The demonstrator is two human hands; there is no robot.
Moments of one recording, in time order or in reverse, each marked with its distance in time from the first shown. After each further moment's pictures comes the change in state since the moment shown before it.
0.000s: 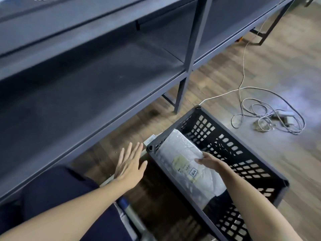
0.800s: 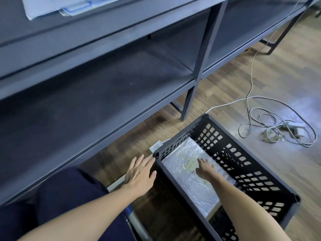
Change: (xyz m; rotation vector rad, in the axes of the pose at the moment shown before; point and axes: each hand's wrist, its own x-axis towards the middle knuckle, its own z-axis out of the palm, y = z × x) left_hand -0.001 0.010 0.003 0.026 -0.061 0.018; right_hand 0.027 -0.007 0.044 -0.593 0.169 0.054
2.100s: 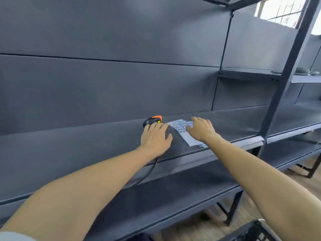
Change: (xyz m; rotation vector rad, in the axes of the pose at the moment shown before) left_hand -0.163 -0.122 -0.396 0.087 0.927 -0.072; right_hand -0.319 -0.421 -0.319 -0.214 0.978 -0.610
